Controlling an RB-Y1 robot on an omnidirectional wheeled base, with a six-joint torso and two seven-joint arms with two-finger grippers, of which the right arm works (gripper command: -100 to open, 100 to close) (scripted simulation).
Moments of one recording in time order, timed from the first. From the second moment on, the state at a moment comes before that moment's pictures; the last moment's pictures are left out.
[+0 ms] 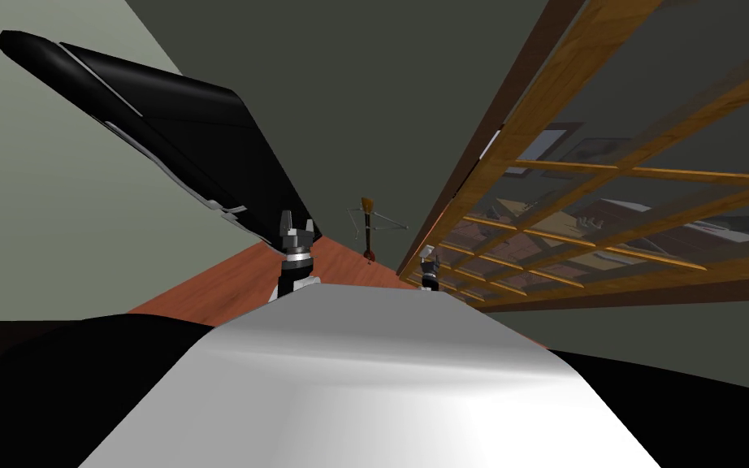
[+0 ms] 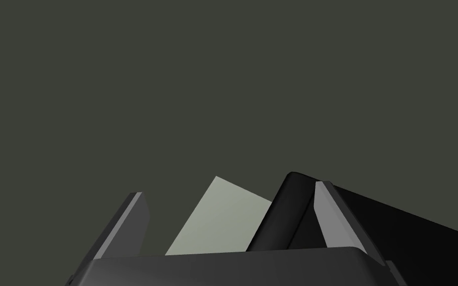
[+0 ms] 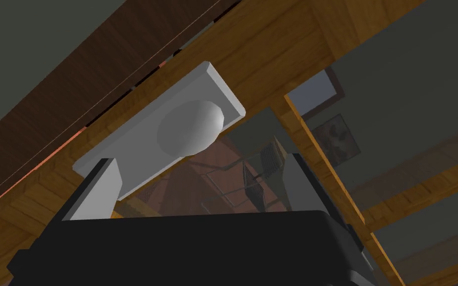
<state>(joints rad) -0.11 -0.20 -0.12 -0.53 -0.29 -0.92 -0.63</state>
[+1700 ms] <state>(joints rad) -0.14 -0.16 -0.08 -0.54 -0.44 -0.90 -1.06</state>
